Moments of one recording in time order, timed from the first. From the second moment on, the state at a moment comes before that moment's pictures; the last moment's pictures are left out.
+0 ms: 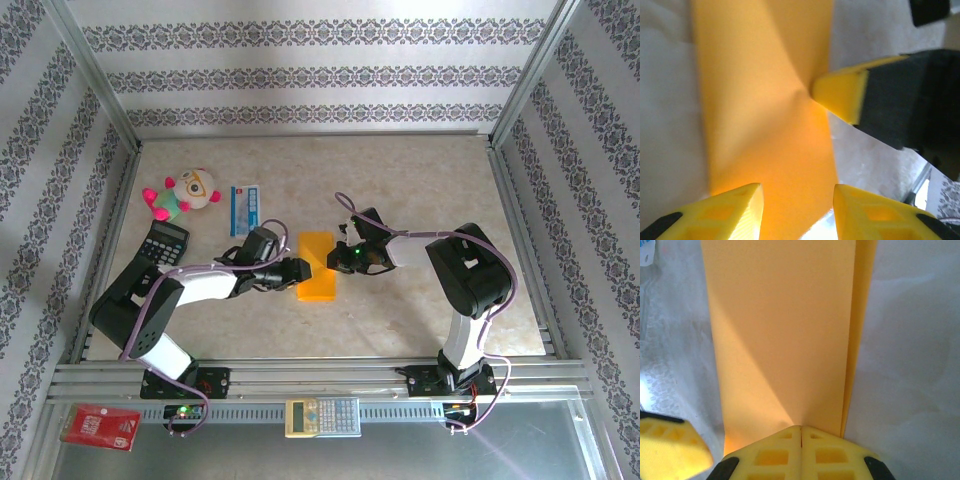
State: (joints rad) left arm -0.57 1.58 0.63 0.15 0.48 -0.89; right arm 0.49 1.84 0.87 -0.04 -0.57 0.67
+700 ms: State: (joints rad) left arm -0.56 1.48 0.59 0.03 0.45 -0.86; right arm 0.49 1.84 0.87 -0.05 -0.56 0.67
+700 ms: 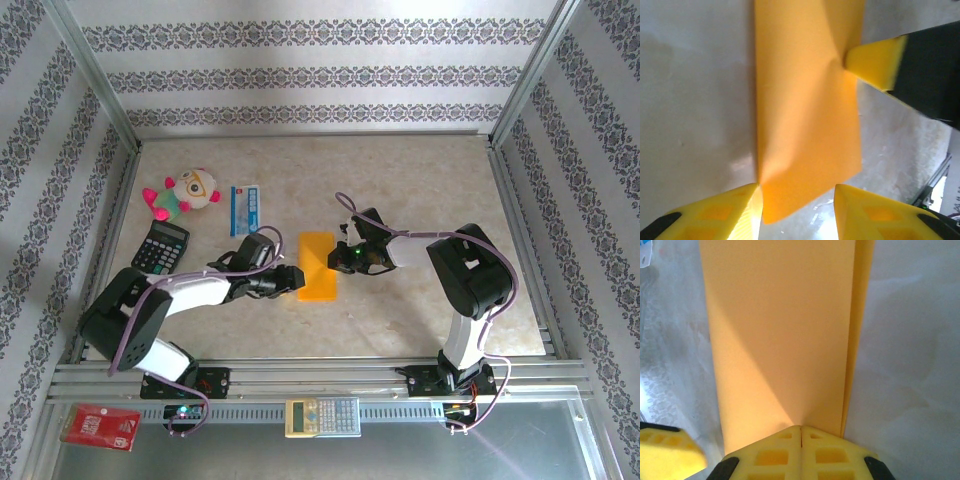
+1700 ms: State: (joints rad) left arm -0.56 1.48 0.58 0.06 0.46 -0.87; right arm 0.49 1.83 0.86 -0.05 -0.55 0.67
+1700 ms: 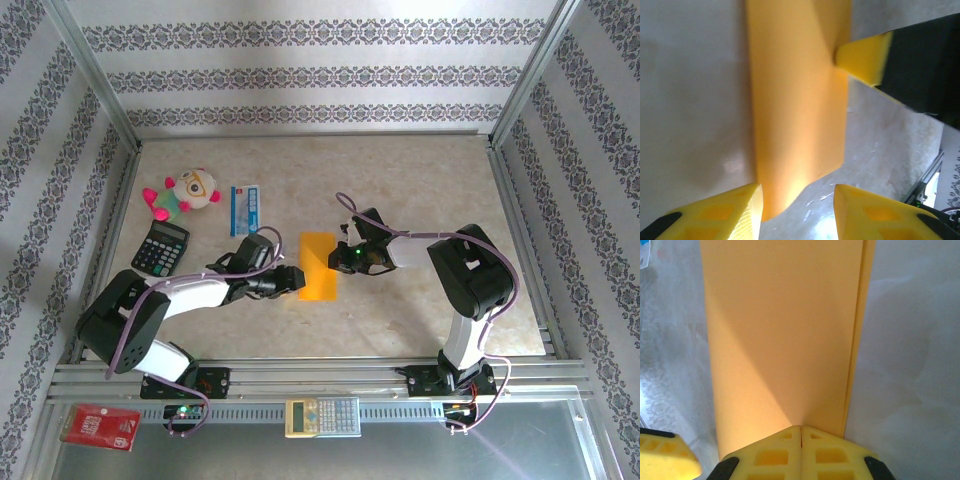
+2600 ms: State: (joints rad) left arm -0.52 1.70 0.71 0.06 0.52 -0.89; right arm 0.49 1.83 0.86 -0.05 -0.54 0.67
